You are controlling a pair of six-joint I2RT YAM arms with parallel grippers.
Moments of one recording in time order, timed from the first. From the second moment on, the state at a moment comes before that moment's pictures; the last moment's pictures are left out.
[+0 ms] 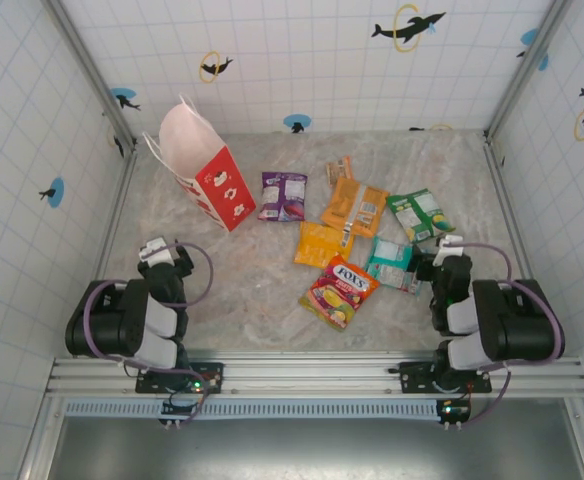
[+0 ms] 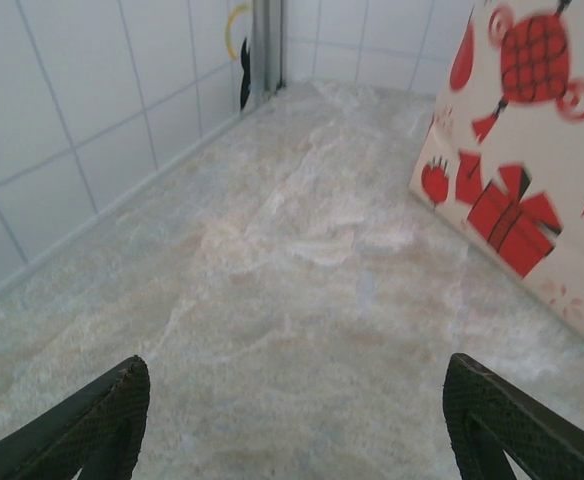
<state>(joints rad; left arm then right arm) -0.02 1.47 0.00 1.25 -0.33 -0.10 0.03 1.41 0.05 0.98 0.08 0.08</state>
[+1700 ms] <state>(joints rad) -0.13 1.68 1.77 -0.98 0.30 0.13 0.65 1.30 0.76 -0.11 -0.11 0.35</state>
